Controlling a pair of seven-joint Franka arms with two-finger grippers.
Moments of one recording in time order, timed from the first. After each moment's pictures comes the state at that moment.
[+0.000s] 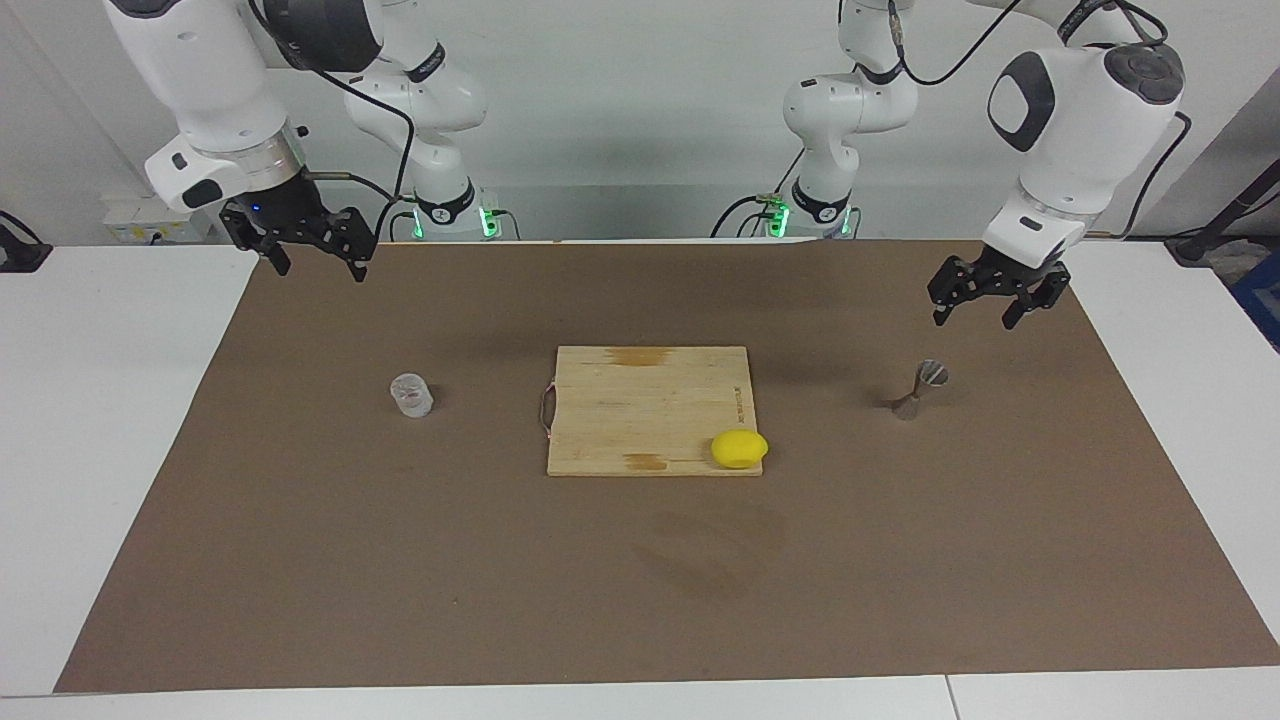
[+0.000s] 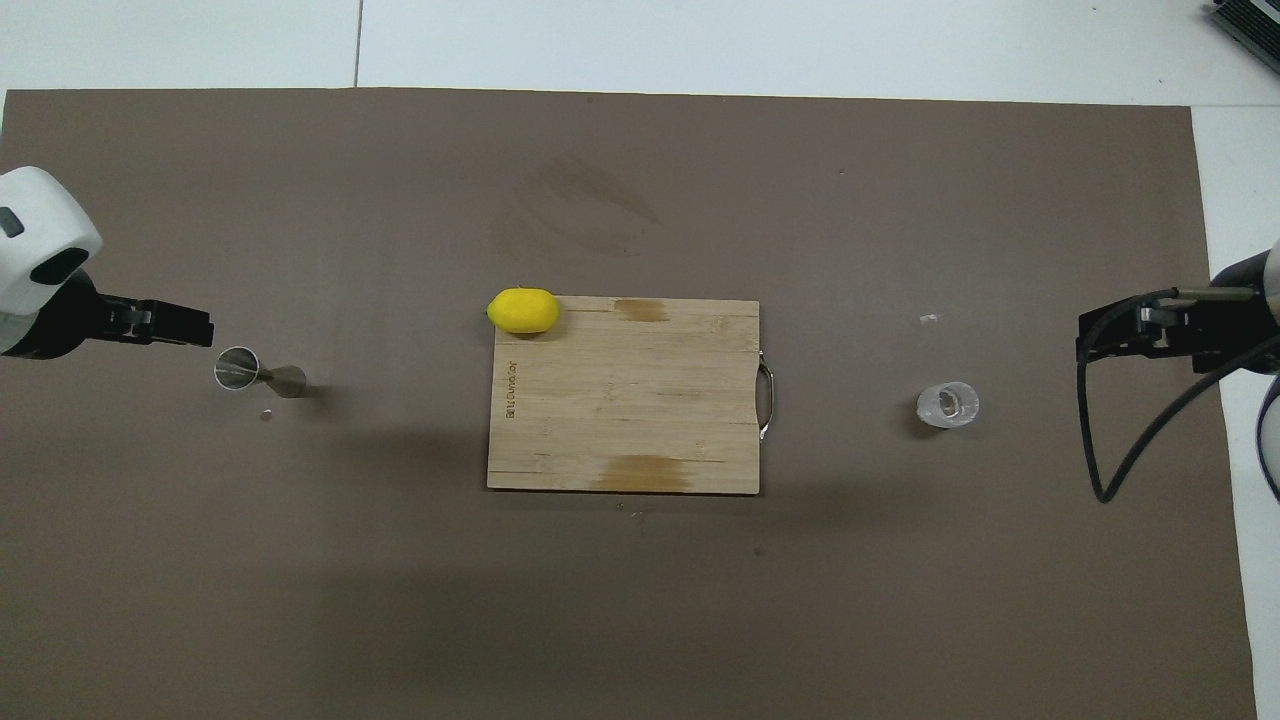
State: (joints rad) left arm 0.05 -0.06 -0.05 -1.86 -0.08 1.86 0.13; right arm 0.06 -0.04 -0.04 -1.66 -0.04 1.56 0.14
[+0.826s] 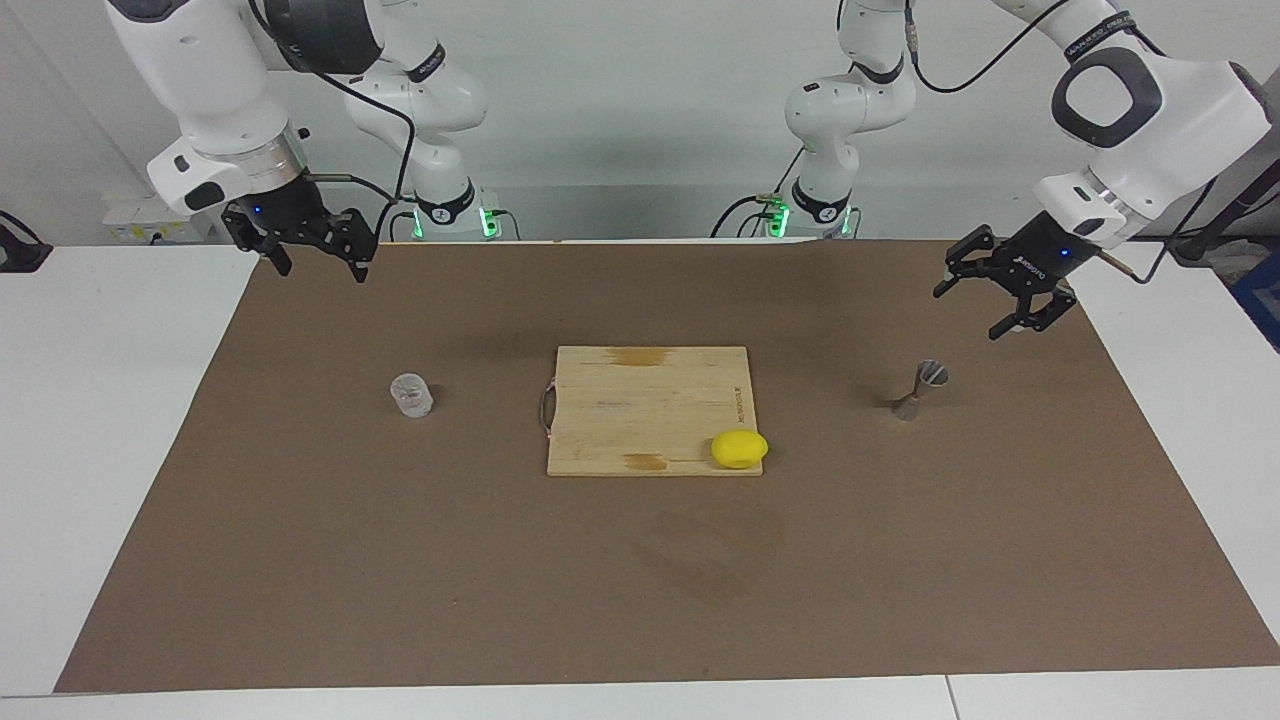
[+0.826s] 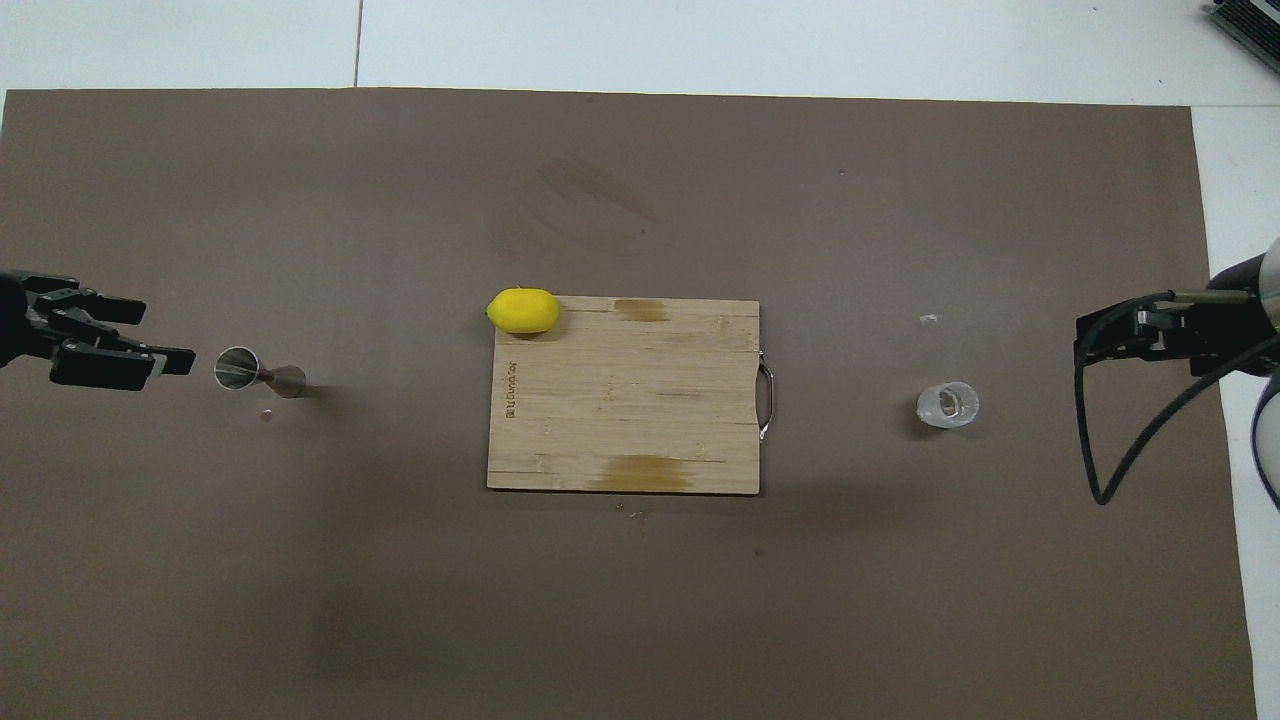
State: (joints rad) left arm 0.21 -0.03 -0.05 -1.86 -0.51 1.76 0.95; right arm 0.06 -0.05 -0.04 -1.67 -0.04 1.56 0.14
